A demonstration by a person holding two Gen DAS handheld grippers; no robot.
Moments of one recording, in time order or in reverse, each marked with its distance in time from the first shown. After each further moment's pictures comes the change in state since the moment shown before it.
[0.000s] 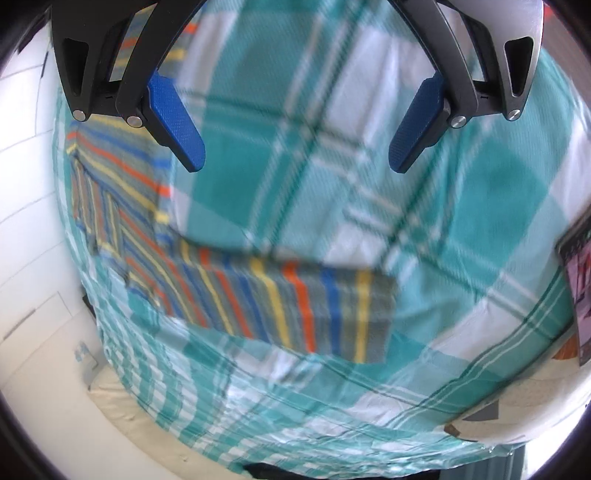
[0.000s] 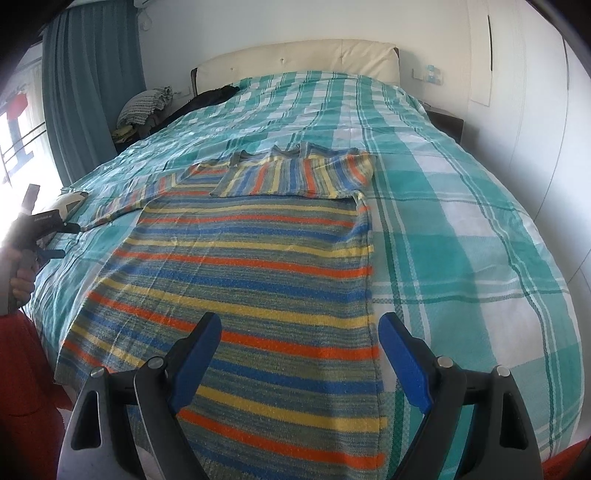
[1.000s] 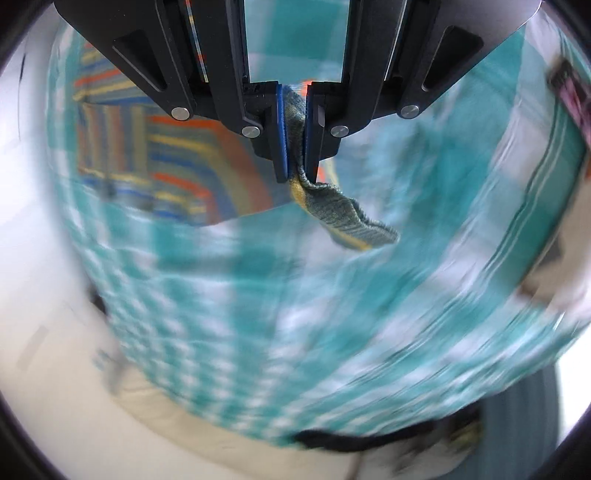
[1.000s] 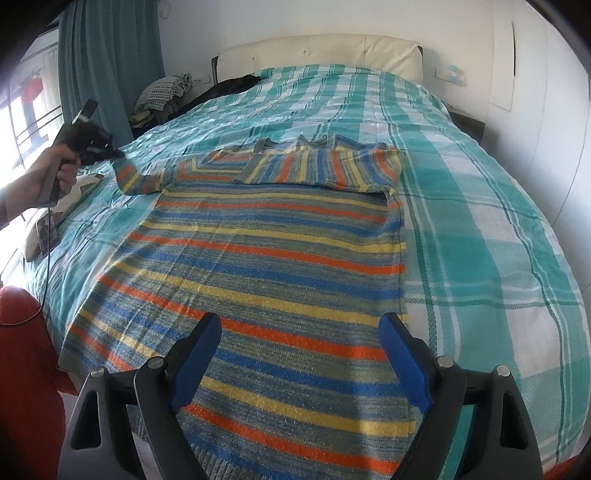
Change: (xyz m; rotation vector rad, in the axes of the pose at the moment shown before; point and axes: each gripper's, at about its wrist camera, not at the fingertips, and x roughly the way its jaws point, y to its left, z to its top) left arm -0.008 -0.139 0.110 0.245 -0.124 -0.006; right arm 0.008 0.017 -0.002 -0.056 0.026 0.062
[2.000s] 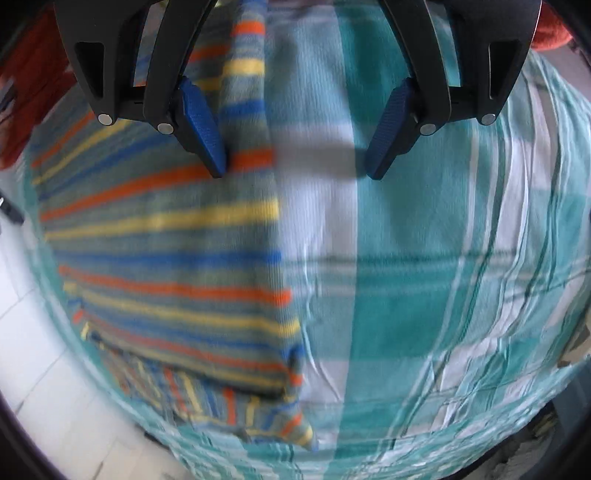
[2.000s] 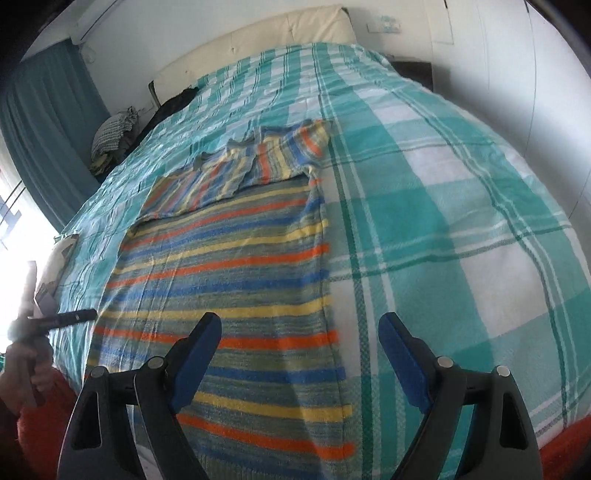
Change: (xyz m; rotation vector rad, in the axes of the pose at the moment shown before) left arm -0.017 -0.042 -0.252 0.304 0.316 0.055; right arm -0.004 -0.074 0.001 0.287 0.106 0.014
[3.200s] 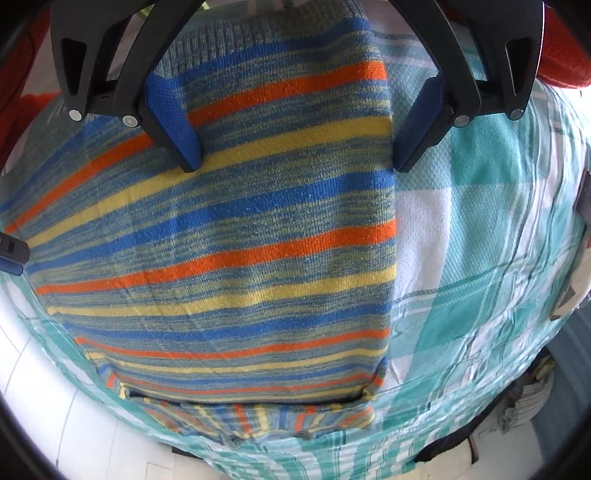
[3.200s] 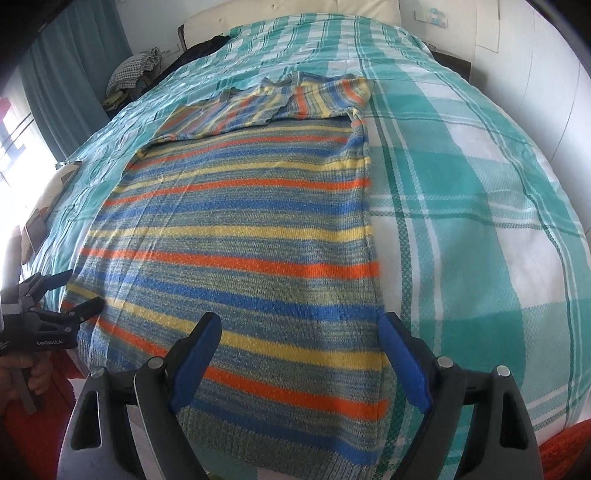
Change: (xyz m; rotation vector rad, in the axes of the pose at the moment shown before) left arm -0.004 -0.080 -0.045 0.105 -0.121 0.083; right arm 0.022 0.028 -0.037 -0.169 0.113 -0.045
